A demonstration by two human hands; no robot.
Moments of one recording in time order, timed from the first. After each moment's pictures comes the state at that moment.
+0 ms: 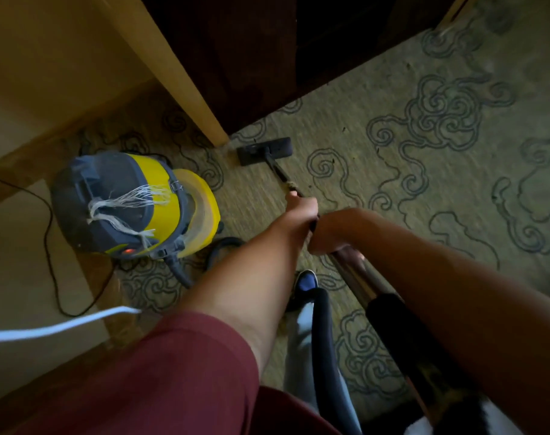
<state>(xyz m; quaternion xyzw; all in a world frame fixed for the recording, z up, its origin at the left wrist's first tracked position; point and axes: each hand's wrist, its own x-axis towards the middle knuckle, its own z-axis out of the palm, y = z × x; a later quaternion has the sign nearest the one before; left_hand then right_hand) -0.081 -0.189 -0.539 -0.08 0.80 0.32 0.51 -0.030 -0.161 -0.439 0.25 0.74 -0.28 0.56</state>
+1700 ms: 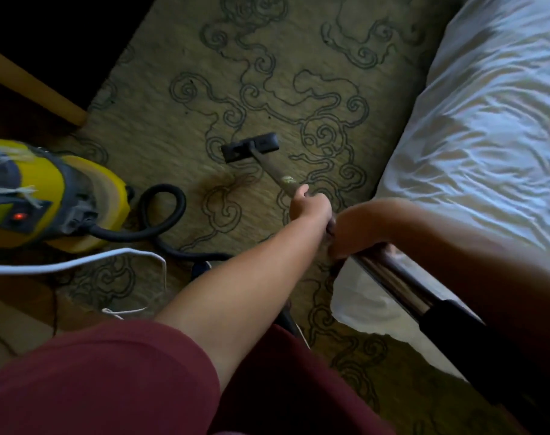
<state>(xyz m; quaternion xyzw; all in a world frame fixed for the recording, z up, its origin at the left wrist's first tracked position) 0.332 -0.531 -0.468 0.04 0.75 0.25 0.61 0.385 -0.528 -0.349 0.48 0.59 -0.44 0.47</state>
